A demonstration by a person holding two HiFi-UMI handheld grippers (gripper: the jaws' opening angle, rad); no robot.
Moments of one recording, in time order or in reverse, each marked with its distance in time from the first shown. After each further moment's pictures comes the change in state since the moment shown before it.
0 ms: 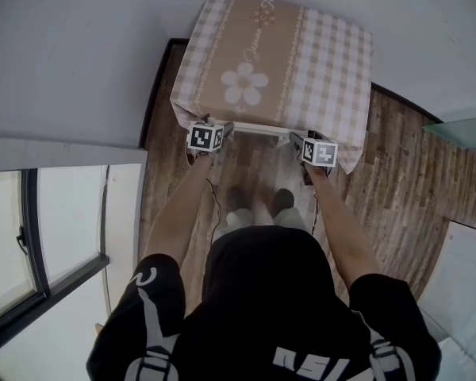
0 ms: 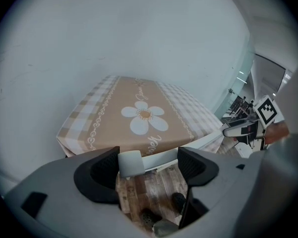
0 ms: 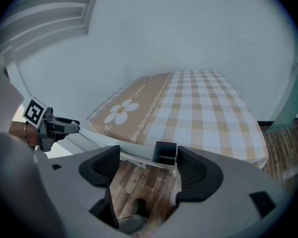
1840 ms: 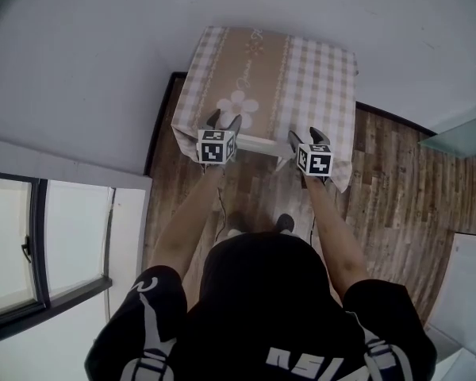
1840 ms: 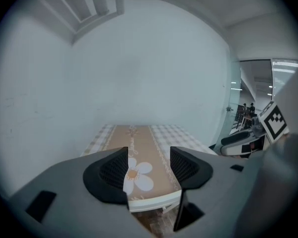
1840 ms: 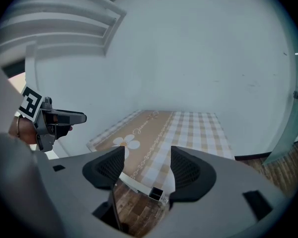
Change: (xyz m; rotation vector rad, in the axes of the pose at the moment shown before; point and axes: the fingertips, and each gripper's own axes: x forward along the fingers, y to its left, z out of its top) left arm -0.081 -0.087 0.139 0.118 -0.417 0.089; right arm -0.088 0.010 0.098 -0.145 -0.304 -0.031
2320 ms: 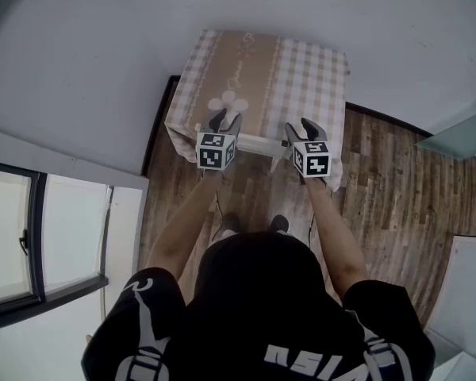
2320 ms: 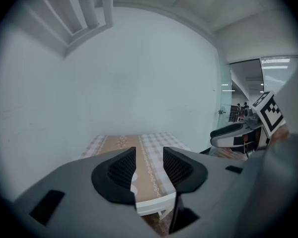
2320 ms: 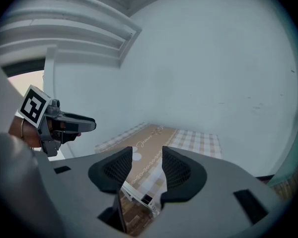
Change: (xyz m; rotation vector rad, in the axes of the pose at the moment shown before) left arm -0.033 -0.075 0.035 0.058 -0.092 -0.038; right arm -0.063 -0.003 0.051 -0.135 -0.141 0.062
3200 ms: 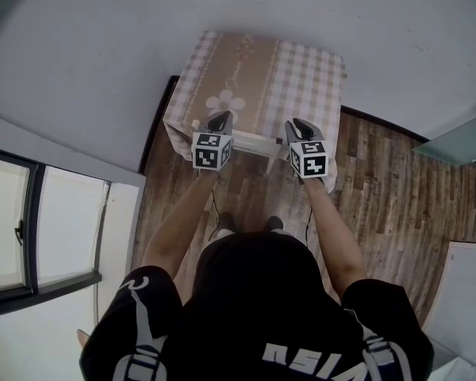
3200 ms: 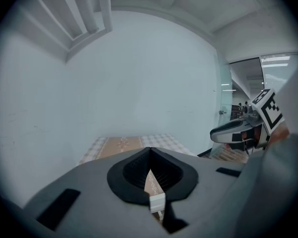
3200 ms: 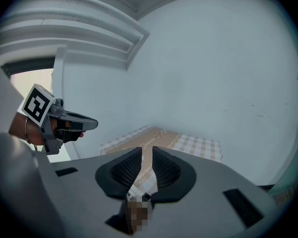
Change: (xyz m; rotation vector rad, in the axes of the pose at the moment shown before) left arm -0.025 -0.016 0.005 0.013 -0.020 0.023; right arm -0.027 0.008 0.012 -0.067 -0.033 0.041
